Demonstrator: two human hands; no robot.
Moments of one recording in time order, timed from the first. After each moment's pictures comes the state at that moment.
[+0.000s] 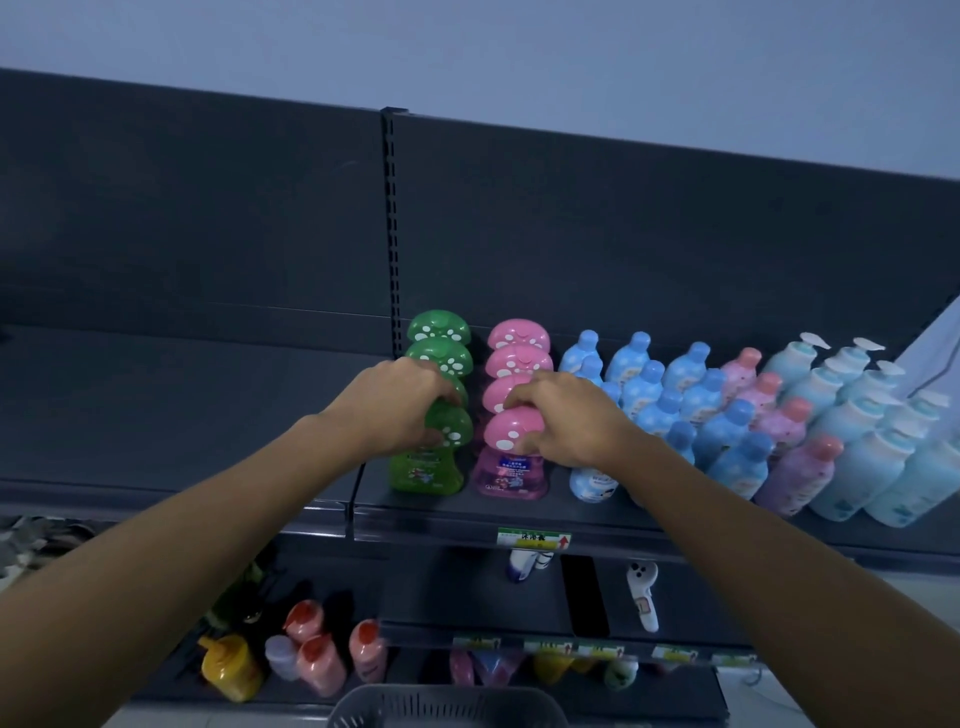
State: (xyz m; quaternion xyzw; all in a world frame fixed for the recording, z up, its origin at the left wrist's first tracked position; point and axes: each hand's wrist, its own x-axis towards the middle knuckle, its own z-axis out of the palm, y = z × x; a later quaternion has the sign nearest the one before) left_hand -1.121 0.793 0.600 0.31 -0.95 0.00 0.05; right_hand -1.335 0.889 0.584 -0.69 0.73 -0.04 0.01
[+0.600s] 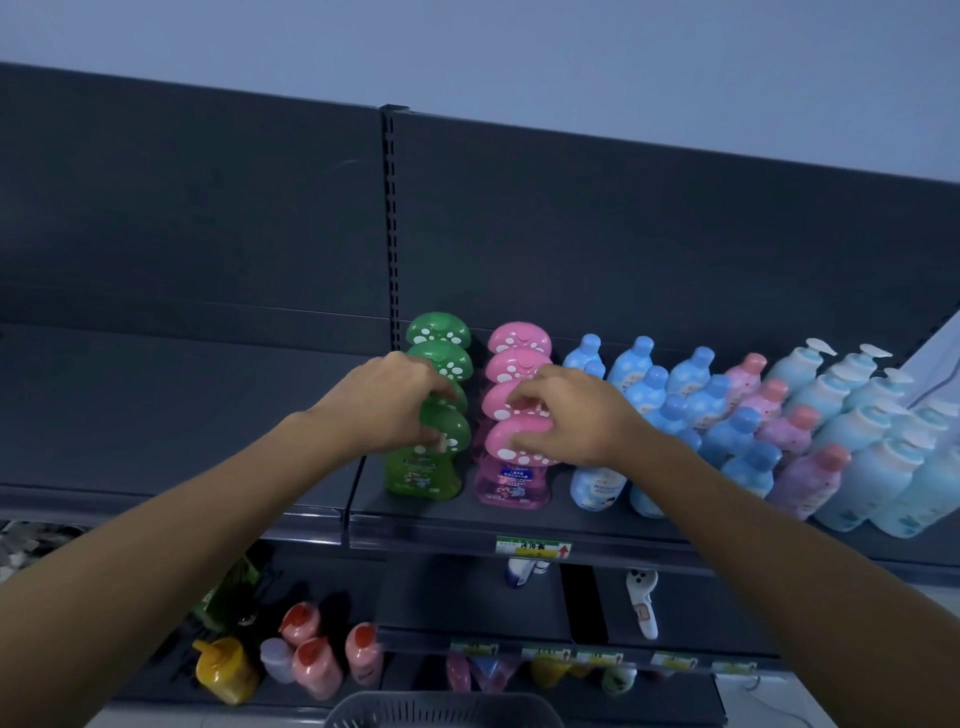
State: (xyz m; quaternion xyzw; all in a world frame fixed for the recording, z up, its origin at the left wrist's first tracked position) left_hand -1.121 0.775 0.595 0.31 -0.95 -0.03 0.08; right_hand -1.341 0.888 0.596 -0.69 0.72 -0.06 0.01
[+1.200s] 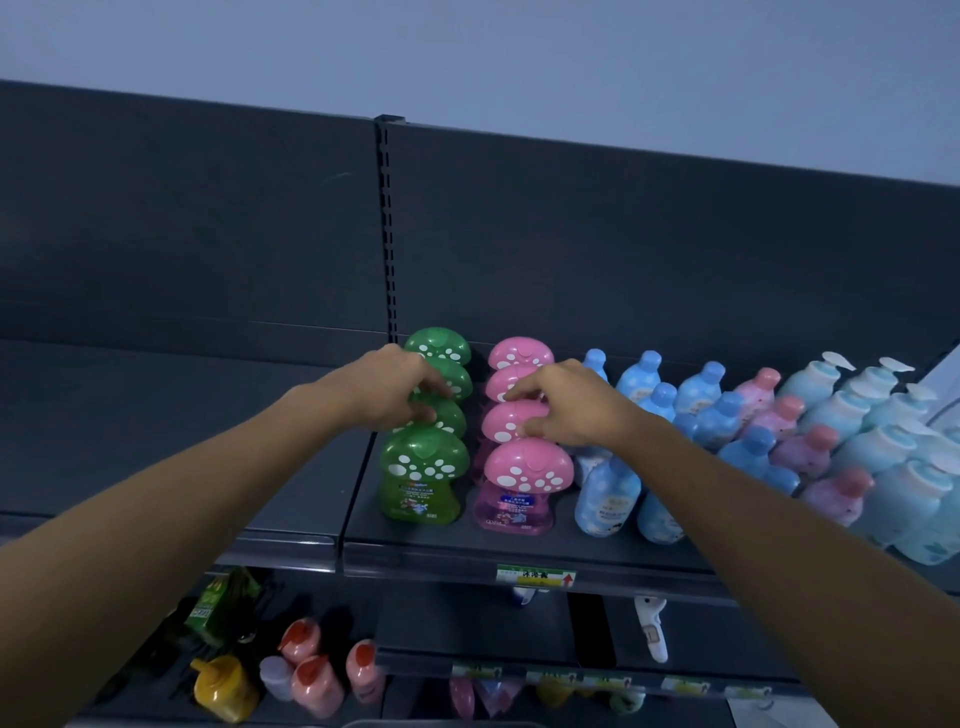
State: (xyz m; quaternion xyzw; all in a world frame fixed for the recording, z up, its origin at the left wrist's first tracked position) left_hand -1.144 0.711 0.596 0.32 -0.94 -0.09 0.01; right_hand -1.368 0.840 0.600 -0.68 0.72 -0.07 0.08
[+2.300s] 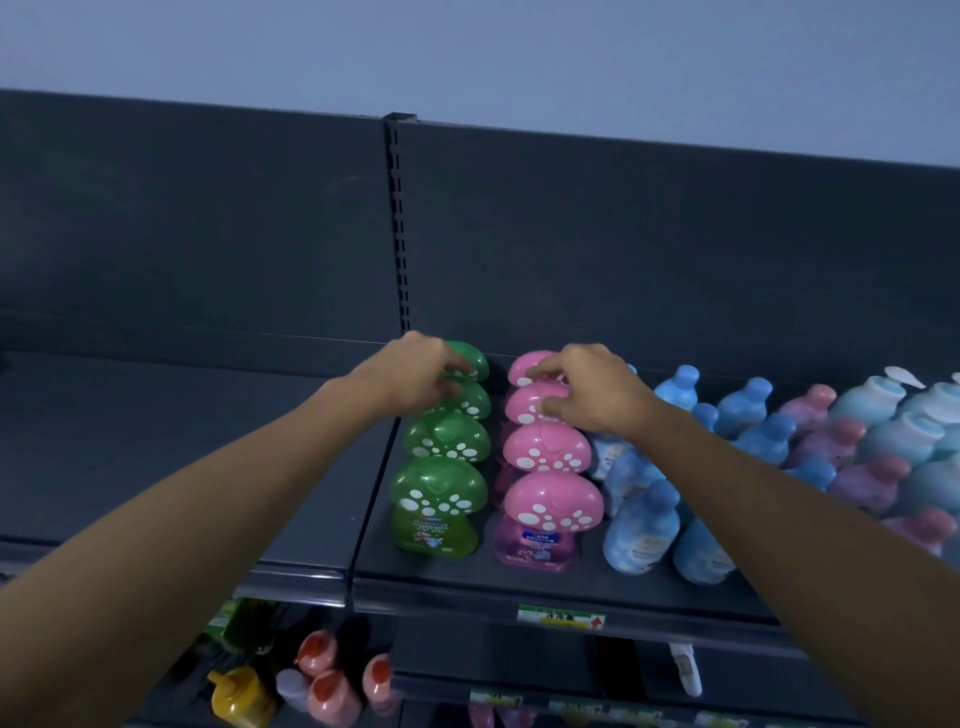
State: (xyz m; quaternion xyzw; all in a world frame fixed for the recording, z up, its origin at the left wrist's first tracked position) left_hand -1.178 0.675 0.598 0.36 -0.93 -0.08 0.04; right_hand -1.390 0.796 0.600 -0.65 0.75 -0.11 0.05
